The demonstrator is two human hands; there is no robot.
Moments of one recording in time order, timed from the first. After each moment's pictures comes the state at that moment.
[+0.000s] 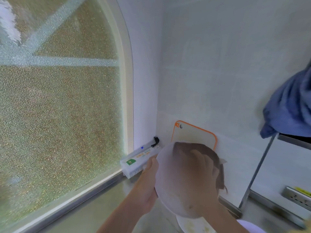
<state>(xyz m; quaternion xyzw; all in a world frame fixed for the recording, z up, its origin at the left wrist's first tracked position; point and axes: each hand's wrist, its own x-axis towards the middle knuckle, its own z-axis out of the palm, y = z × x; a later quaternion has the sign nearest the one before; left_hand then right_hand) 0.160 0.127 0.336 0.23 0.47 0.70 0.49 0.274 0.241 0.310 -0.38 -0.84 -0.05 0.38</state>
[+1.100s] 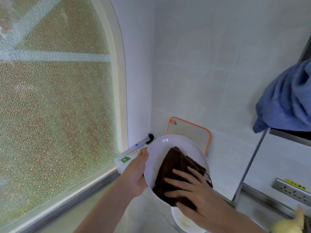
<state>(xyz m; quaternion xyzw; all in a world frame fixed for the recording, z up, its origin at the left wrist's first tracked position) 0.120 0.152 0.327 0.19 0.45 0.69 0.54 0.328 0.239 0.306 -0.04 -0.97 0.06 0.23</state>
